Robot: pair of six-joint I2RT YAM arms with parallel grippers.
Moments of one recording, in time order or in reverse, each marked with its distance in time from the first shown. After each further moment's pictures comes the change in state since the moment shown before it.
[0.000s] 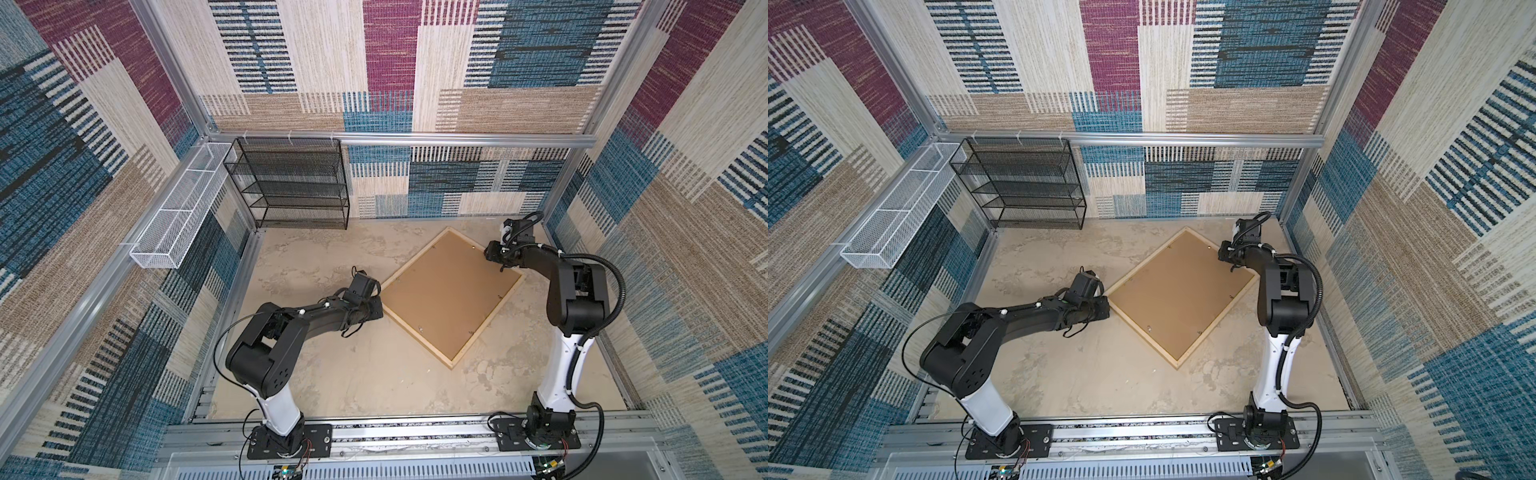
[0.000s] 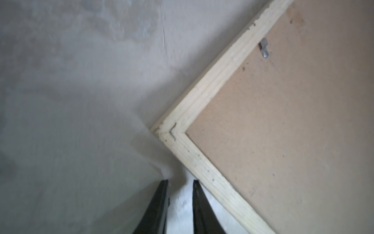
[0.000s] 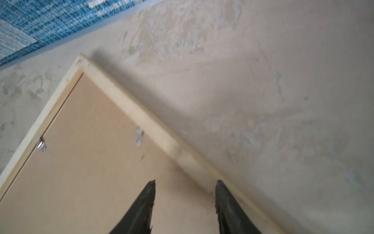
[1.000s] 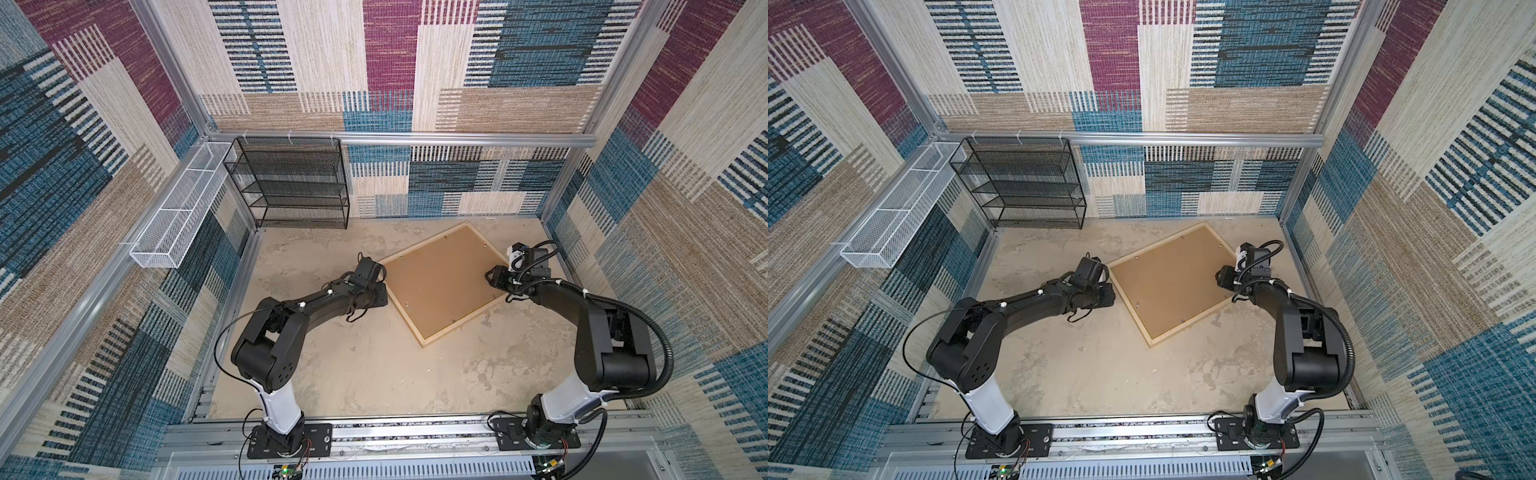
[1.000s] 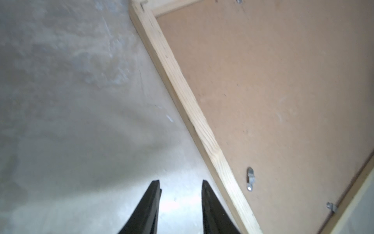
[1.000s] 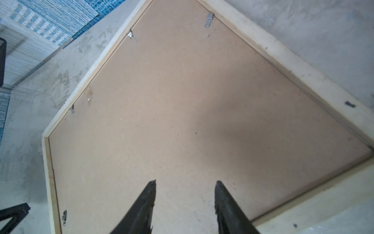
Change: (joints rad) left arm -0.079 -0.044 0.132 -0.199 -0.026 -0.037; right arm 0.011 -0.445 -0.487 0.121 -0.129 0.098
